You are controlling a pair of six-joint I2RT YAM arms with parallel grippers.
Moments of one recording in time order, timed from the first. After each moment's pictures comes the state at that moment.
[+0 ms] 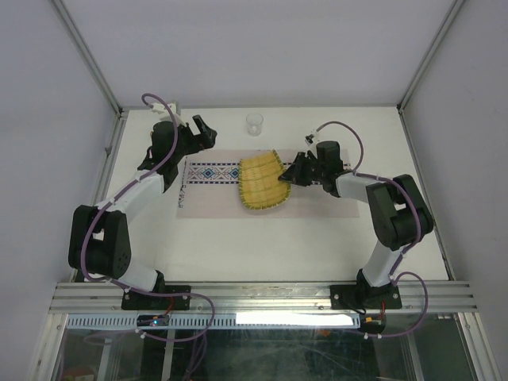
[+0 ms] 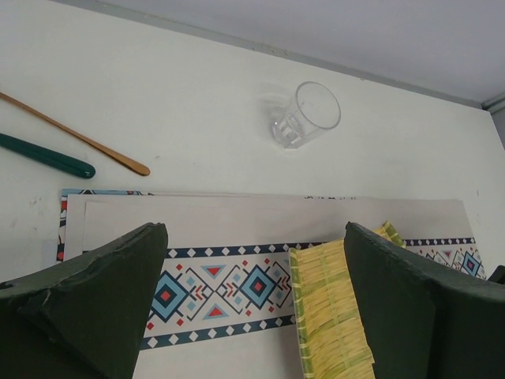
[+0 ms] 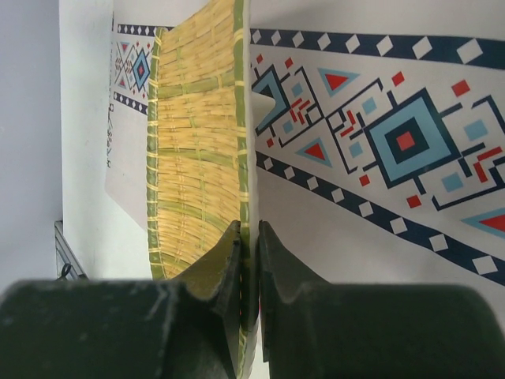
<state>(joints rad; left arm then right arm) -0.22 1.50 0.98 0.26 0.06 -0.46 0.34 1.76 0.90 0.24 -0.52 0.63</state>
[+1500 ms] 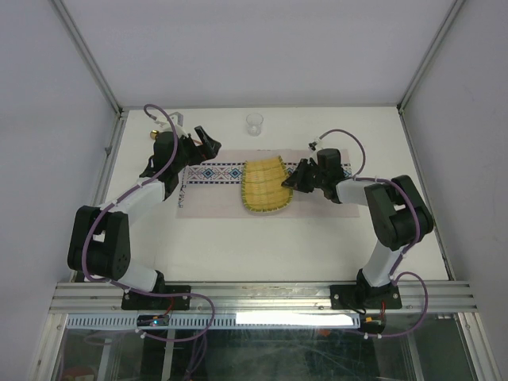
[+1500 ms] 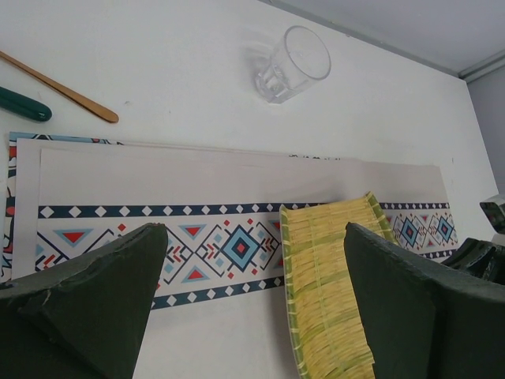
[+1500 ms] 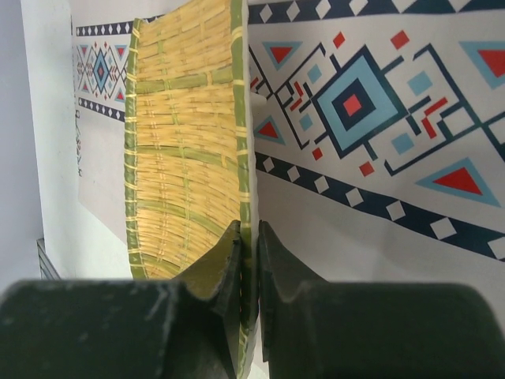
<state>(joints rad) -0.22 1.49 0.87 0.31 0.14 -0.53 0.34 1.76 0.82 0.29 -0.45 0.65</state>
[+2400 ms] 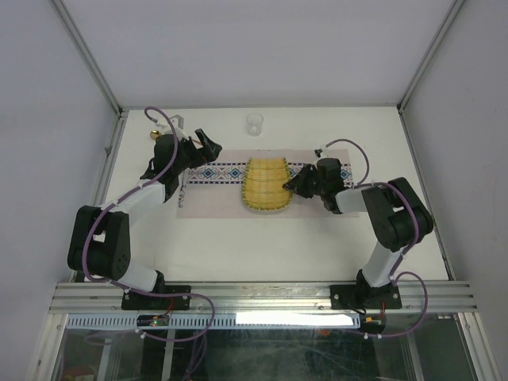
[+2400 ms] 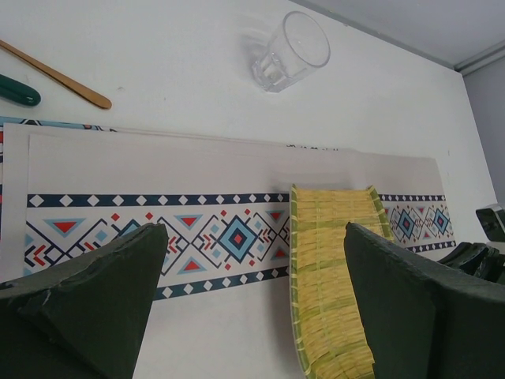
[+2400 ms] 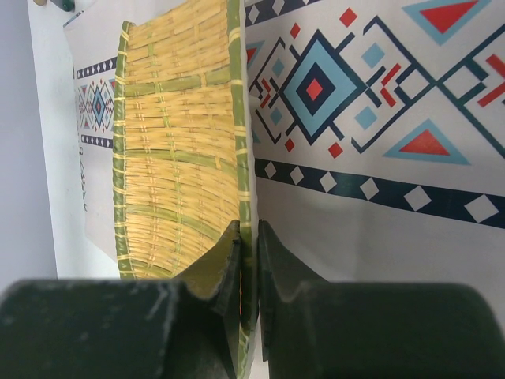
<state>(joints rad) -0.22 1.49 0.84 0.33 0.16 -0.55 0.36 1.75 0.68 0.48 -0.32 0.79</state>
